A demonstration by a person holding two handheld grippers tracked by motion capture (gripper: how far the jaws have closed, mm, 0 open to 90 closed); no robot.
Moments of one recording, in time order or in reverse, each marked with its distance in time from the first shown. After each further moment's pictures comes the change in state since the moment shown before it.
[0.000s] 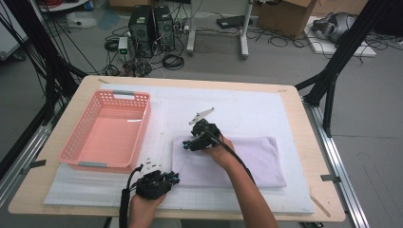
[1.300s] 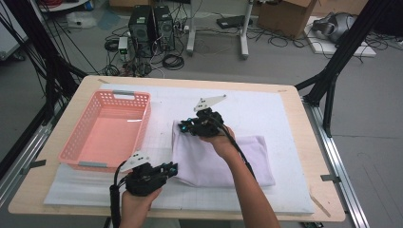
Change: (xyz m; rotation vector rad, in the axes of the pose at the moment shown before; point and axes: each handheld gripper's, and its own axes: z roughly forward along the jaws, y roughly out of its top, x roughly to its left) left arm -0.023 0.045 -0.044 -0.155 -0.145 0.006; right arm 0.000 0.029 -0.049 -0.275 0.149 -0.029
